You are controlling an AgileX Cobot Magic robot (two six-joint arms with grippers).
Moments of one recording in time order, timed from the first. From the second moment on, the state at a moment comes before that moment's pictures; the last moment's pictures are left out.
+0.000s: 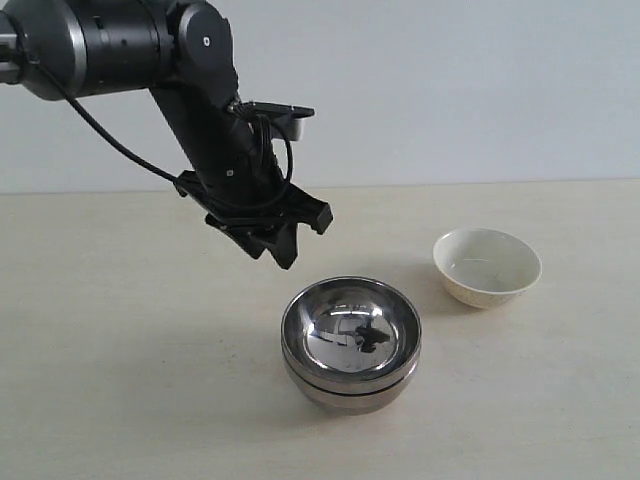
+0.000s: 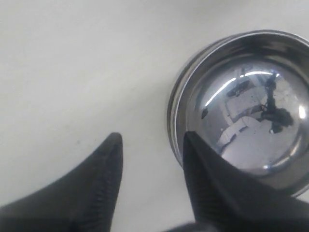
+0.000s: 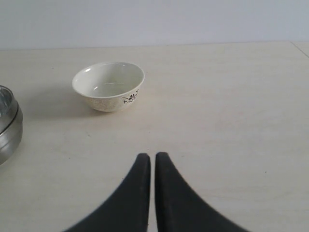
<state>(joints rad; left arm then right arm) -0.56 2.03 -1.74 -0.12 1.09 0.05 0.06 0.01 0.00 0.00 0.35 0.03</state>
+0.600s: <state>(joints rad) -0.55 1.55 -1.14 -0.10 0.55 0.03 0.06 0.01 0.00 0.00 0.35 0.03</state>
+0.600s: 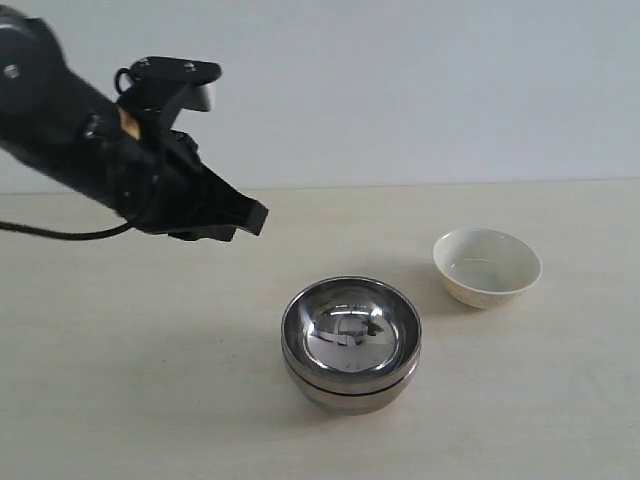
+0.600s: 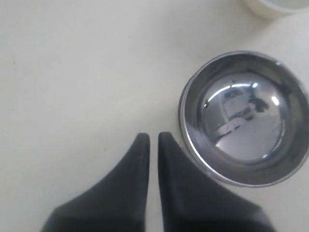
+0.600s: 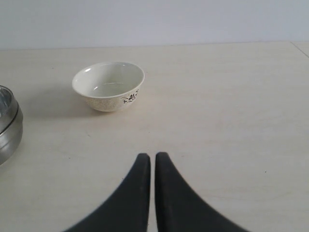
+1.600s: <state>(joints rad) -0.55 0.76 -0.21 -0.40 -0.27 -0.22 0.06 0.01 0.00 0.00 0.35 0.03</state>
